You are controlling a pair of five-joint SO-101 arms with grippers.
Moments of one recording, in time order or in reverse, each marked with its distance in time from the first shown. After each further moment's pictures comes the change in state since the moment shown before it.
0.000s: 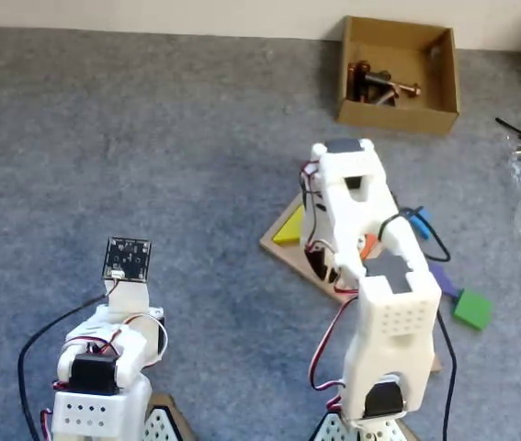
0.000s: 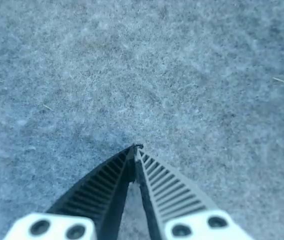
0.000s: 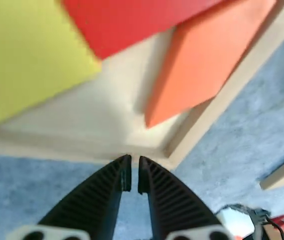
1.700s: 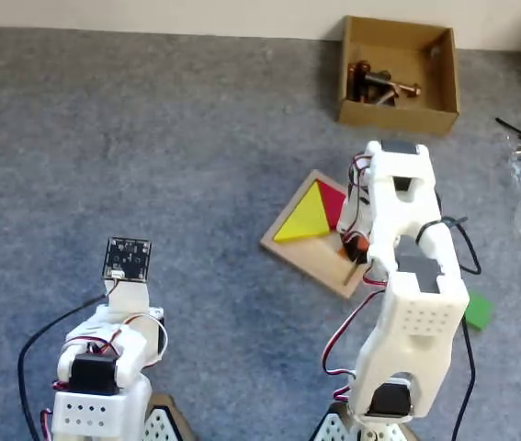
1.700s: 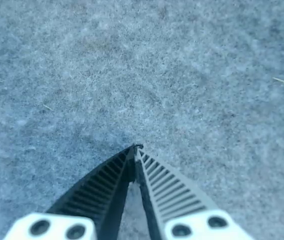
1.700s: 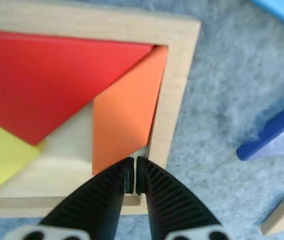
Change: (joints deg) left arm 0.0 0.0 0.0 0.0 0.0; right arm 10.9 0.0 0.2 -10.4 0.4
